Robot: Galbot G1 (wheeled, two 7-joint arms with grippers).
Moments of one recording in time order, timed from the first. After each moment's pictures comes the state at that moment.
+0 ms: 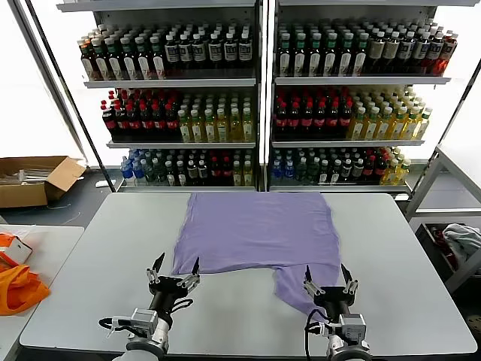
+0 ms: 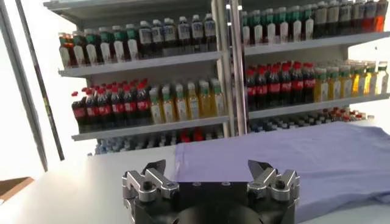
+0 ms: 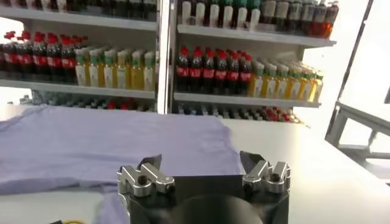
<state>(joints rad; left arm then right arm) 1.47 -1.41 -0.42 -2.08 -0.02 0.33 -0.06 -1.56 1.29 0.29 2.21 0.21 -0.44 0.46</state>
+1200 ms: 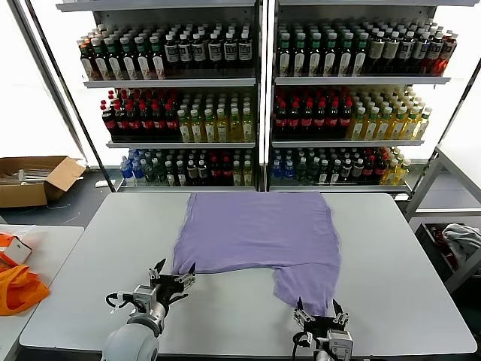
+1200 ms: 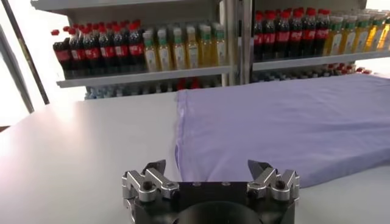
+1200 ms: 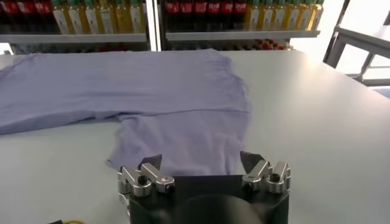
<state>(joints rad) 1.31 -1.29 -0.40 -1.91 -0.22 0.47 -0.09 -1.60 1.36 0.24 2.18 0.26 -0.53 0.54</state>
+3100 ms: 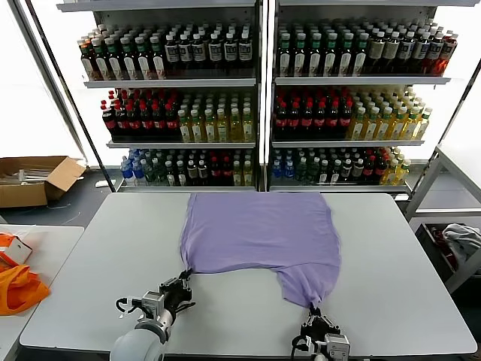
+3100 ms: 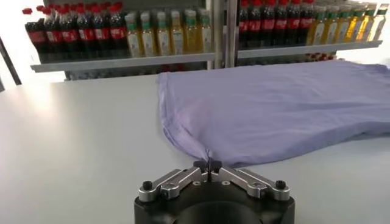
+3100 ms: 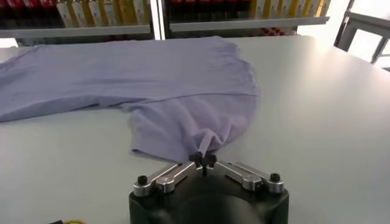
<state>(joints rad) 1.32 -1.31 -0.37 -1.88 -0.21 0.44 -0.04 -1.58 1.36 0.26 2.17 0.26 -0.49 0.47</state>
